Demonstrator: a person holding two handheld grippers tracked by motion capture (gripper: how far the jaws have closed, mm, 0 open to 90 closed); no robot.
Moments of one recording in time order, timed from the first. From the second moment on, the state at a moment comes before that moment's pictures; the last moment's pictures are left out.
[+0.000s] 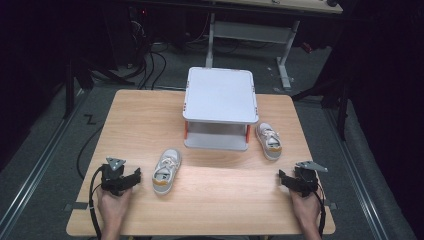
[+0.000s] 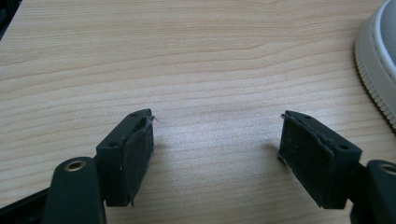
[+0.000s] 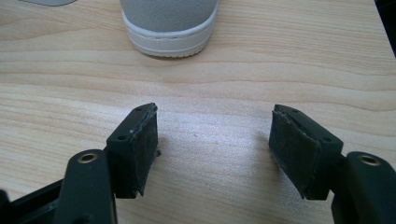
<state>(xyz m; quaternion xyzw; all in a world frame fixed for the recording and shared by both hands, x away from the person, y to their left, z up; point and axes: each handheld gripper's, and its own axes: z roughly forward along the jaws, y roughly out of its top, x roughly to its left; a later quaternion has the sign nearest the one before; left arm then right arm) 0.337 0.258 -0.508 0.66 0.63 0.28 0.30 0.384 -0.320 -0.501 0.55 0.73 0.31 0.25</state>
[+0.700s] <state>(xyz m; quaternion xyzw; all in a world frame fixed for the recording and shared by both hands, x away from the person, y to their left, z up) 0.335 0.258 -0.505 0.67 0.62 0.25 0.32 0.384 -0.320 -0.501 0.55 0.73 0.31 0.25</state>
